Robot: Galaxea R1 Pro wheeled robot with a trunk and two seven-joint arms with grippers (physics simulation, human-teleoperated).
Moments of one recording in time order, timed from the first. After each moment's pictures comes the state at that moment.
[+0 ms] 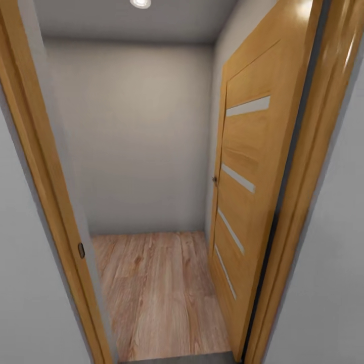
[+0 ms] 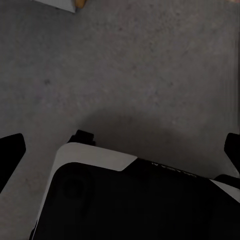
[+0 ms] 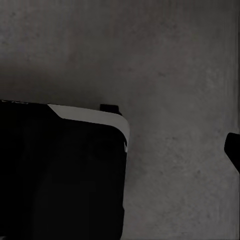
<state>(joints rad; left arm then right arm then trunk) -0.29 -0.02 -0.21 0.00 0.54 -0.03 0.04 -0.13 0.03 0.17 0.03 -0.04 -0.16 -0.13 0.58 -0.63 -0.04</state>
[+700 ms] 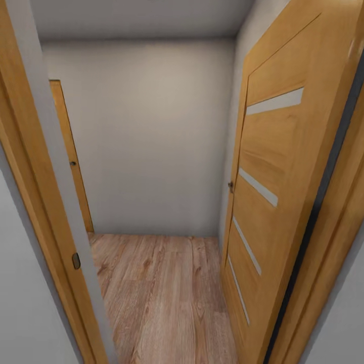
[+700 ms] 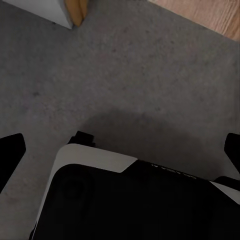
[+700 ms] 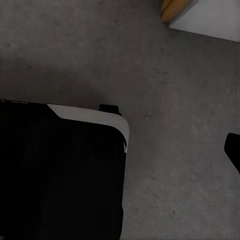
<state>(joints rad) -0.29 -0.02 -0.21 0.00 0.54 -0.04 0.04 -0.13 0.03 0.18 0.03 -0.04 -0.16 -0.12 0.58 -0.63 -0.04</state>
